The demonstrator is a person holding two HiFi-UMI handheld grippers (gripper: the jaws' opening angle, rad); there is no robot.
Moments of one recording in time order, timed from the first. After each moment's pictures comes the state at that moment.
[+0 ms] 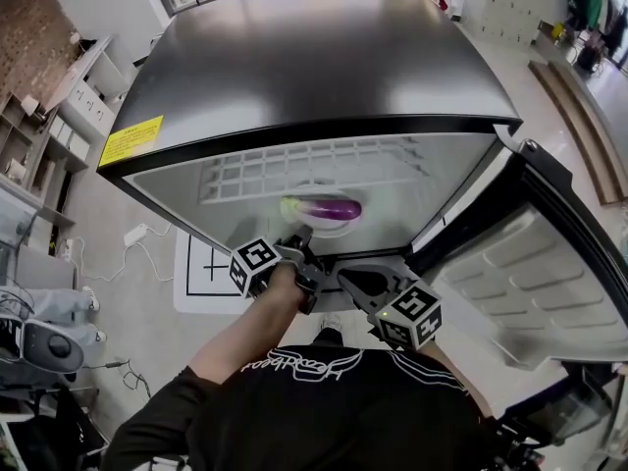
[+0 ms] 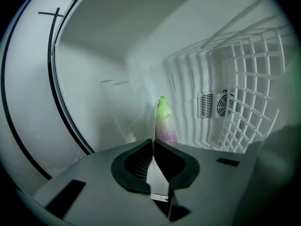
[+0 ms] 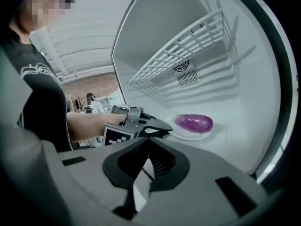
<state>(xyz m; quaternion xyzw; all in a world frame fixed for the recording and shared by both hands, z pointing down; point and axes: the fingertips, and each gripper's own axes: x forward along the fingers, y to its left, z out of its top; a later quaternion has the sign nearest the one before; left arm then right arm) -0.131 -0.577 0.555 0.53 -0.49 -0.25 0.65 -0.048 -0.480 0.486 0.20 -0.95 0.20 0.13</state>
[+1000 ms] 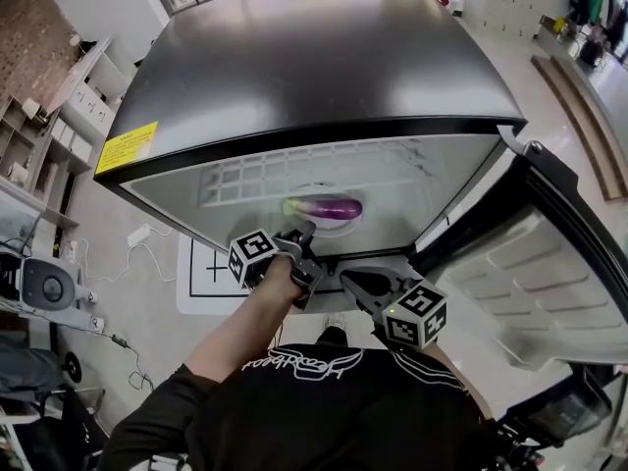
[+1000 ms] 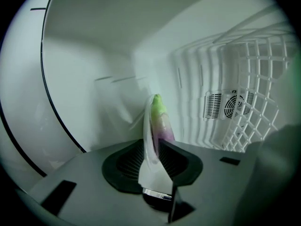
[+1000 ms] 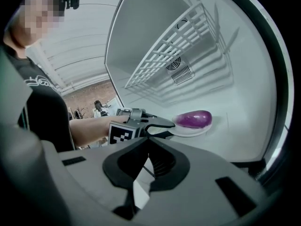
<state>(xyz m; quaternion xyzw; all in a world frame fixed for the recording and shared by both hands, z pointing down) -0.130 -0.584 0.564 0.51 -0.46 -0.22 0.69 -0.048 -0.480 0.487 0.20 -0.94 0.26 0.09</state>
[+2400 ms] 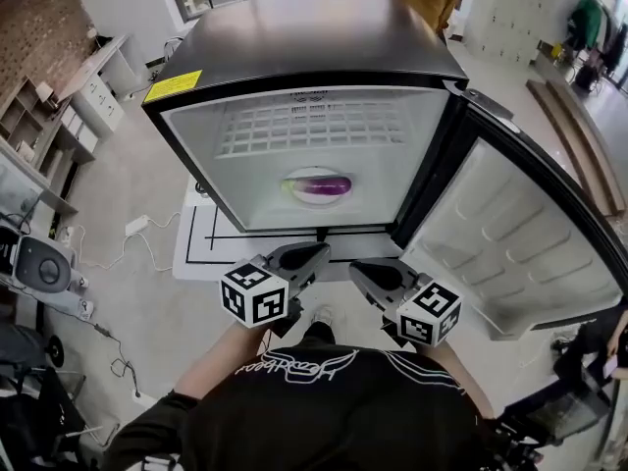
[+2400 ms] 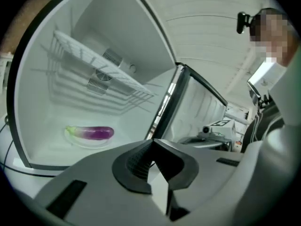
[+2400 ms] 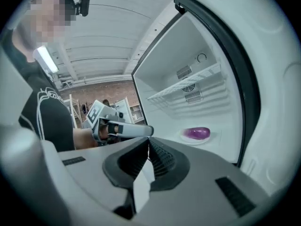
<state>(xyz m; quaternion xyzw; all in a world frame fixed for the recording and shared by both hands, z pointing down) -0.041 -0.431 0.428 0.90 -0.35 0.03 0.25 0.002 -0.402 0.427 0.20 -0.96 0.17 0.07</state>
